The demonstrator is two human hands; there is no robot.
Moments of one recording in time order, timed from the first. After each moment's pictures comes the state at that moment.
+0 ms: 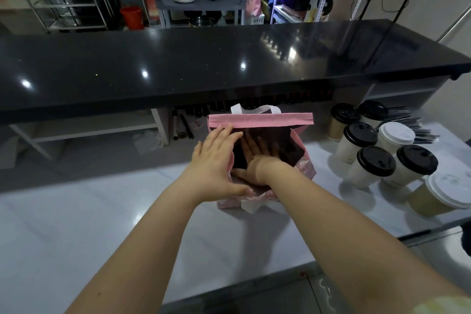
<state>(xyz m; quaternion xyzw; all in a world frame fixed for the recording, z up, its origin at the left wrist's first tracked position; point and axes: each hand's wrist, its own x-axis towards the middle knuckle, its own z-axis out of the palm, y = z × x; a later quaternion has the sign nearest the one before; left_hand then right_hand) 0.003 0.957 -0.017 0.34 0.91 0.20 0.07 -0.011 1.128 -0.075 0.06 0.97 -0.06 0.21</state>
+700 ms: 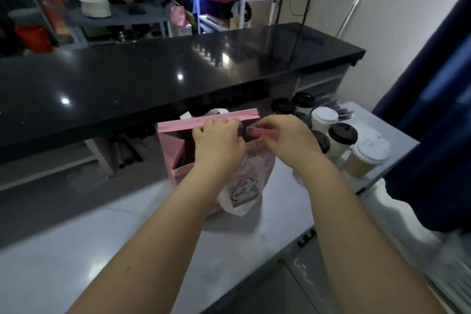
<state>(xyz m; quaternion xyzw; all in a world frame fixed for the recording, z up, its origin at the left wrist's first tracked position) 0.005 1.059 0.025 0.36 0.91 0.20 -0.08 0.093 1.199 0.026 0.19 0.94 -0.19 -0.19</state>
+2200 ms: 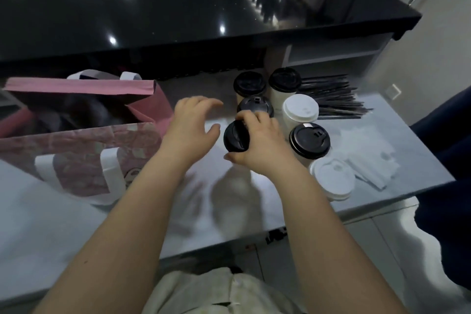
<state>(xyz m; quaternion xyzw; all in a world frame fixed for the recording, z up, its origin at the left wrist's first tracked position) 0.042 1.261 -0.045 0.27 0.93 0.26 -0.02 0.115 1.419 -0.068 0.07 0.96 -0.25 -0.04</state>
